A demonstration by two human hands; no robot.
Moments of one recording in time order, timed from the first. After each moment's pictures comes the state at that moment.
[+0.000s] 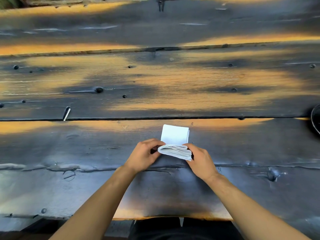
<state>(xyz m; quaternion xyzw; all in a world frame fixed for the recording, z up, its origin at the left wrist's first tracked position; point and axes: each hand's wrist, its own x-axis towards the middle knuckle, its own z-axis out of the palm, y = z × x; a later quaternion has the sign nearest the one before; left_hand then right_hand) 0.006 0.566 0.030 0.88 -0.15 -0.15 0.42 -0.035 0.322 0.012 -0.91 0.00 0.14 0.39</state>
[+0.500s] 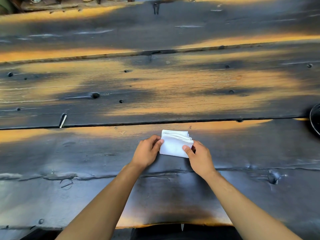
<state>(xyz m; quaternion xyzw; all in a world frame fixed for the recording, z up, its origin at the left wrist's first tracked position) 0.032 0.545 0.017 0.88 0.01 -0.22 0.42 -0.009 0.327 0.009 -0.85 0.17 0.15 0.47</state>
